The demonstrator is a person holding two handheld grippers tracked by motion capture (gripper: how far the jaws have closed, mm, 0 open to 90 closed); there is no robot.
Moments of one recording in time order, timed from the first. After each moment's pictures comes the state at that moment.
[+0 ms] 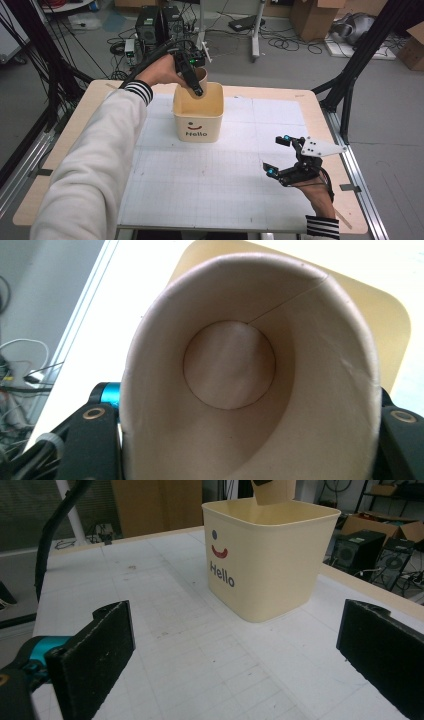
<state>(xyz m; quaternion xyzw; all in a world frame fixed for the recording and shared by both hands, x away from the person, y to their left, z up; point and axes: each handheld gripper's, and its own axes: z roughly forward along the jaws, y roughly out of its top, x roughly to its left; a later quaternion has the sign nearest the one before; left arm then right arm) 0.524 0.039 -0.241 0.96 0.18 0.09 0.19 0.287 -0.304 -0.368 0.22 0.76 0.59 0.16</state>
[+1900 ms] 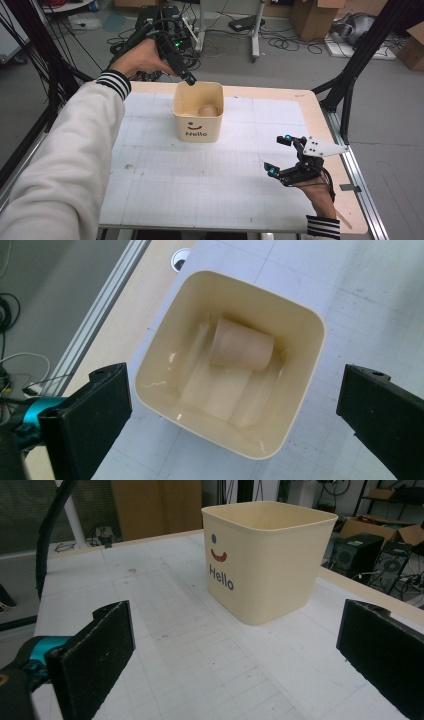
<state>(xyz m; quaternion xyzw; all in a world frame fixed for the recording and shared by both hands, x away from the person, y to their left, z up) 0.493 0.075 -0.177 0.94 0.19 0.09 0.25 0.286 -0.307 -0.366 0.22 0.76 0.59 0.16</state>
